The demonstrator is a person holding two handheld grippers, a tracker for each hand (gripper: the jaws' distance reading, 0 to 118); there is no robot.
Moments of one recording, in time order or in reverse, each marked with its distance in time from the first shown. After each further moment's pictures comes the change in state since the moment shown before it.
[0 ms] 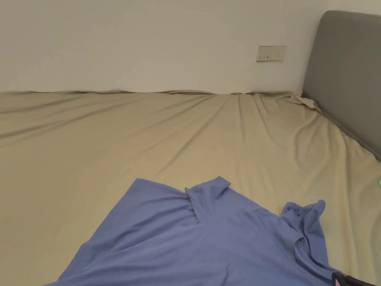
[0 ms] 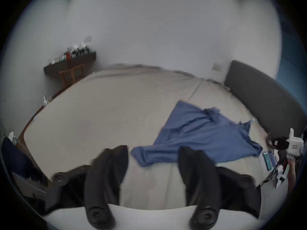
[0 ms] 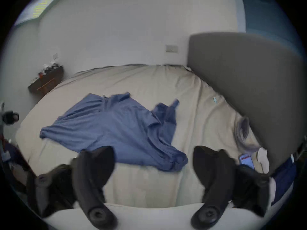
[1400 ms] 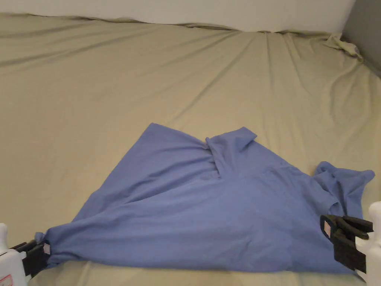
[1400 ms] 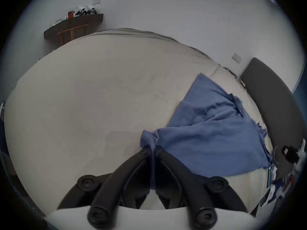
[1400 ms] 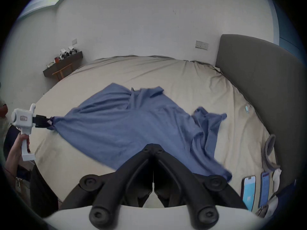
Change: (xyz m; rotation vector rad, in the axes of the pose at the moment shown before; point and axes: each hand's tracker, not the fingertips) left arm -0.039 -0.065 -0.191 -0.312 0.027 0.203; right arm -0.065 0.042 -0.098 -0.102 0.135 0.078
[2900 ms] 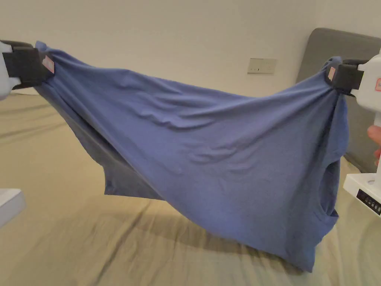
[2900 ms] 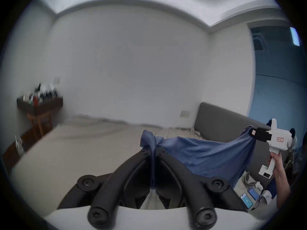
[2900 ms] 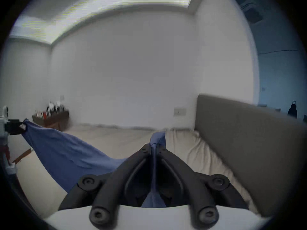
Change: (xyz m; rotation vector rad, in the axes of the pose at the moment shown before) left arm 0.187 0.254 0.237 0.663 -0.306 -0.316; right arm 0.075 0.251 0.135 0.612 -0.173 -0.073
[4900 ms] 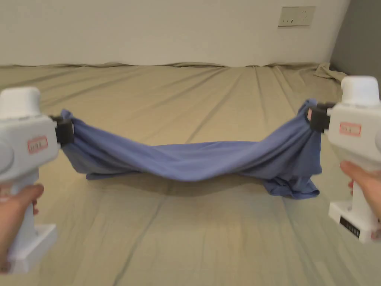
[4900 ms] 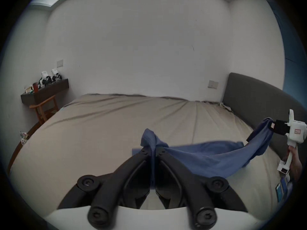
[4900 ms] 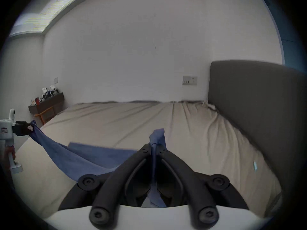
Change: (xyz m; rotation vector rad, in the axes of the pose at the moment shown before) left arm -0.092 -0.223 -0.203 -0.300 0.159 0.004; right arm -0.021 -0.234 -0.207 -0.326 0.063 -0.037
